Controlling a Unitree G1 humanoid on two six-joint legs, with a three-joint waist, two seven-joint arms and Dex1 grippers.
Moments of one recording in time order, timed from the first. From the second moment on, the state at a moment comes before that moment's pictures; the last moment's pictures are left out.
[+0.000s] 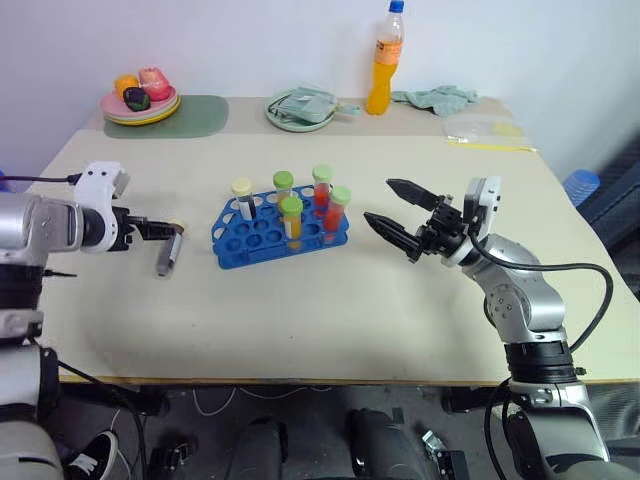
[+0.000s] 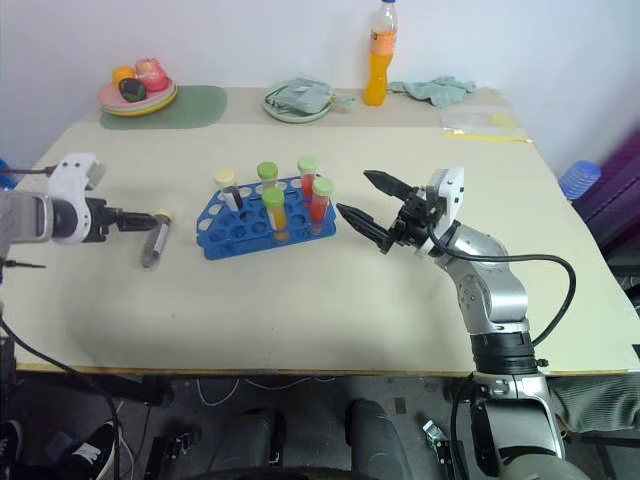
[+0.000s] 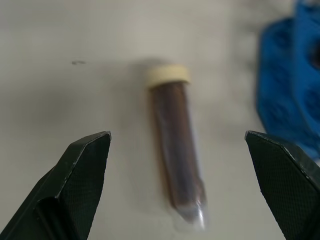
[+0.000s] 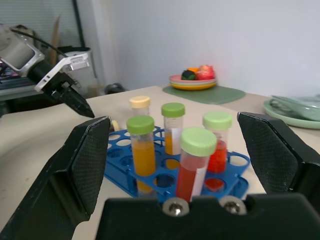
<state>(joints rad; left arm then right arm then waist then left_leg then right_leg) -0.98 0.93 -0.07 0.58 -0.38 1.25 -0.62 -0.45 -0.42 -0.09 0.00 0.53 0.22 0.91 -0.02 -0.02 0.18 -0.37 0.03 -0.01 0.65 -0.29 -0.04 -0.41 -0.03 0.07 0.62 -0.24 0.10</state>
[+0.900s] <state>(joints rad) -1.24 0.75 -0.23 1.25 0.01 0.91 -0.92 -0.36 -0.51 -0.05 -0.07 0.53 0.23 1.02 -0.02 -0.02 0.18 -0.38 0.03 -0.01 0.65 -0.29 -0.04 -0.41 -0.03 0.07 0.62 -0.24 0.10</state>
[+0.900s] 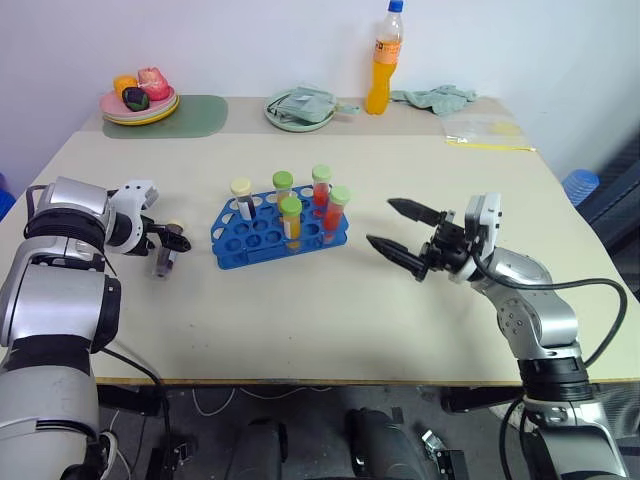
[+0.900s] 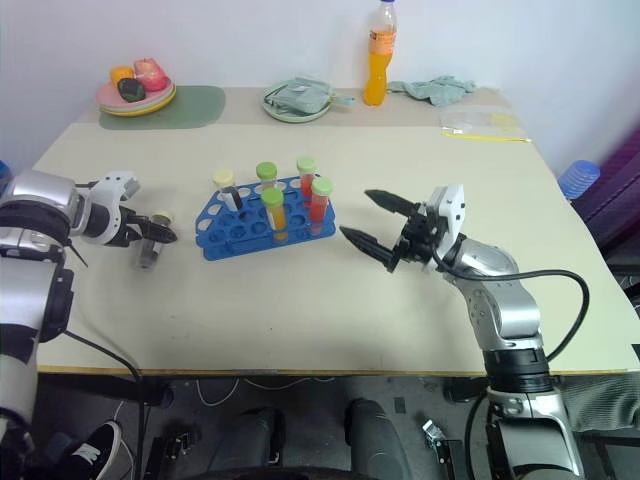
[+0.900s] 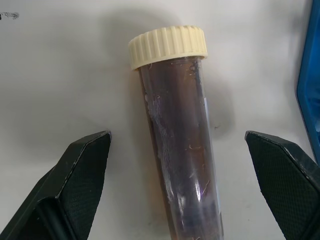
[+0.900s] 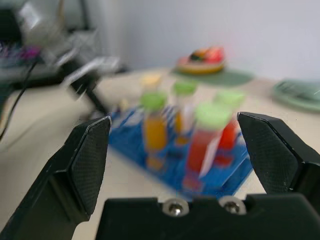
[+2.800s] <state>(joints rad) -0.30 0.38 0.13 0.05 -0.11 -0.19 -0.52 -0.37 -0.52 -0.02 -0.06 0.50 0.18 1.06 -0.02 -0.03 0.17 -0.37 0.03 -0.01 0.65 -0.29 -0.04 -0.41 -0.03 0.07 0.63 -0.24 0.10</state>
